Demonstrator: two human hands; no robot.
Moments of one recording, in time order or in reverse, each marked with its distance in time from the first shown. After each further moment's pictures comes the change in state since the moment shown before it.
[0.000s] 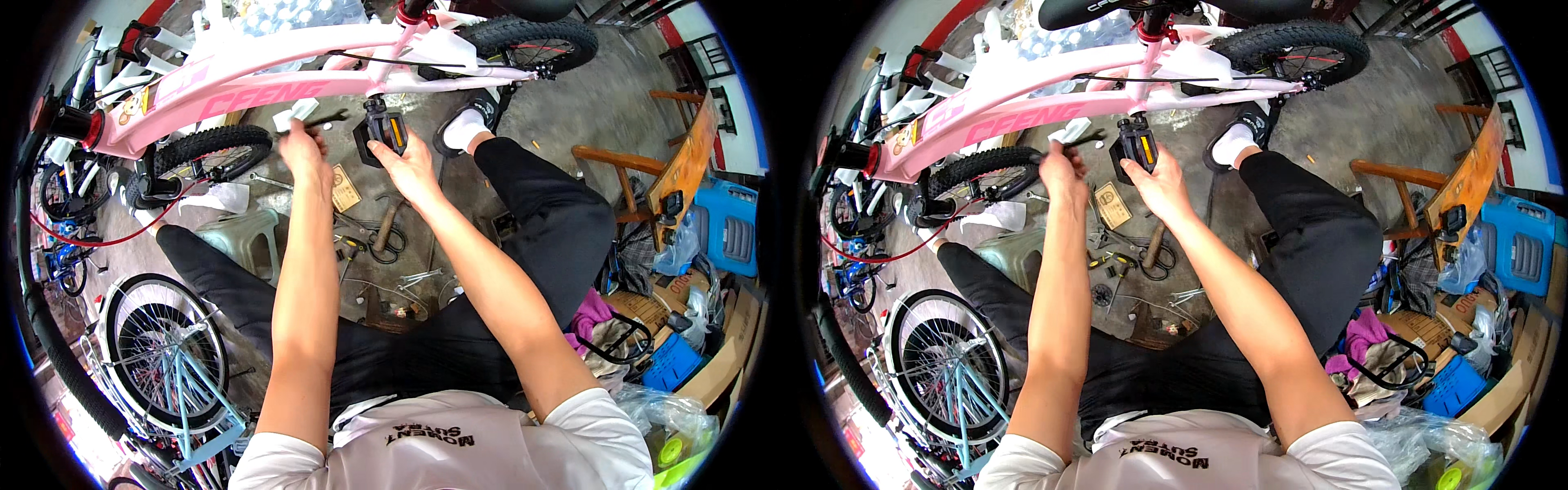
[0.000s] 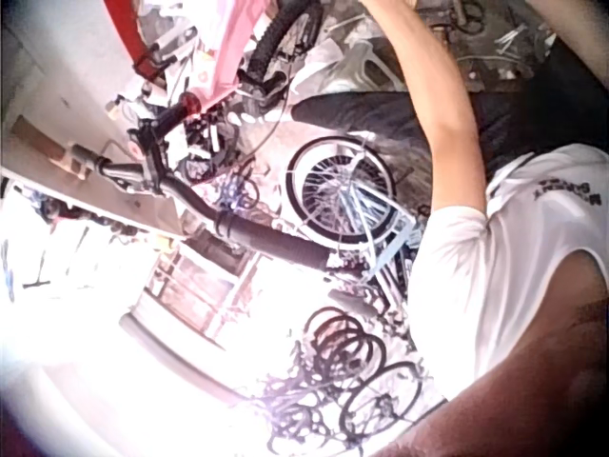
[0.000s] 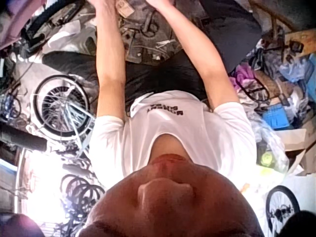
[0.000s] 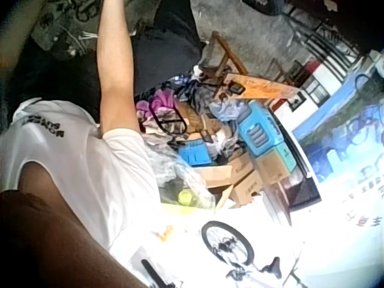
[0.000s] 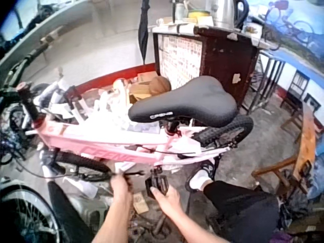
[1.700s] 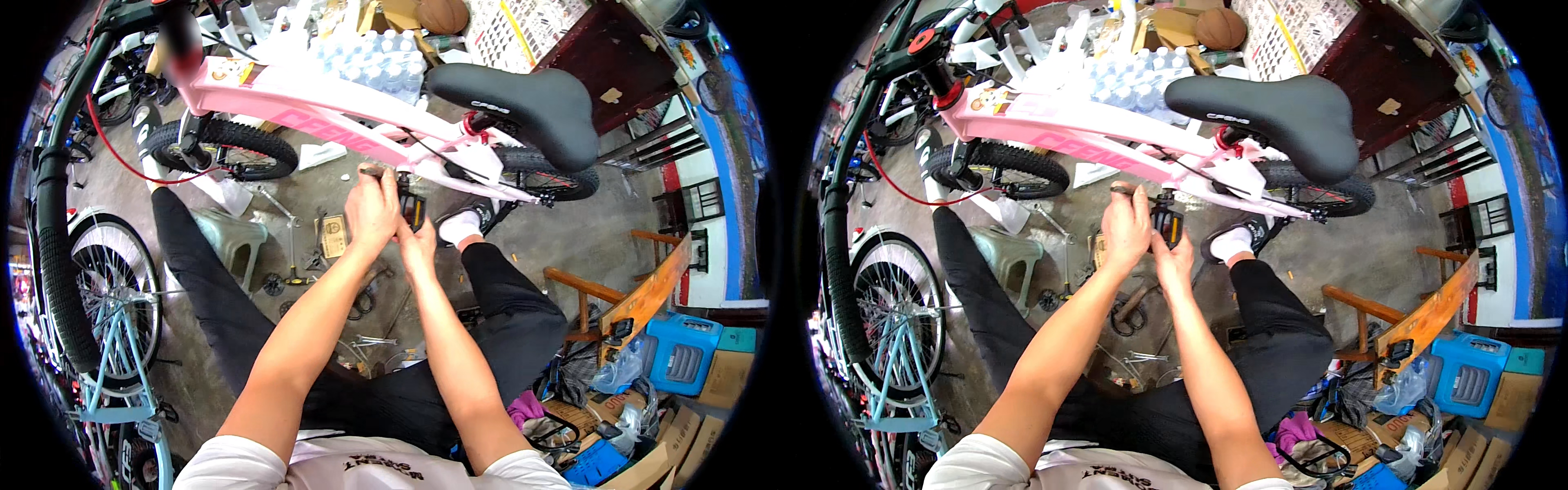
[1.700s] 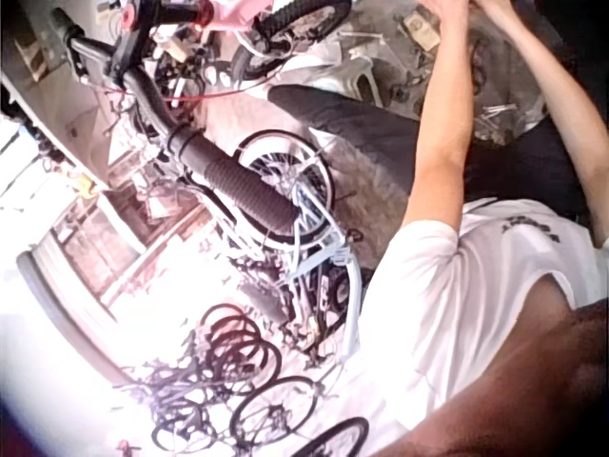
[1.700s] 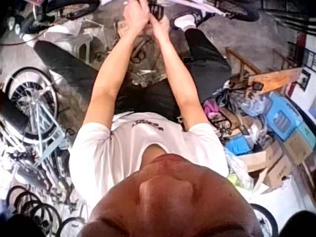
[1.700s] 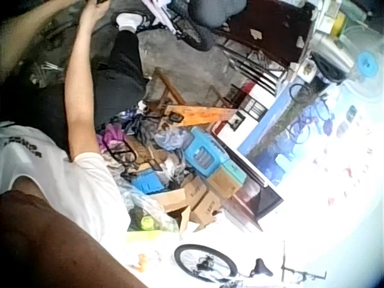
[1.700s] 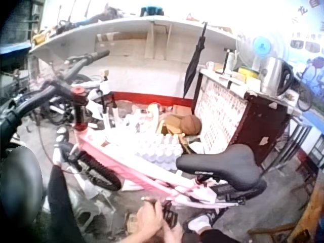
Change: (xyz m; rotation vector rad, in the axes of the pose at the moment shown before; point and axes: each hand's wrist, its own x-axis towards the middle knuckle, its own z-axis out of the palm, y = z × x) left_hand -0.095 0.009 0.033 0.731 -0.057 0.689; right_hand 0.004 0.023 0.001 0.078 -0.057 0.117
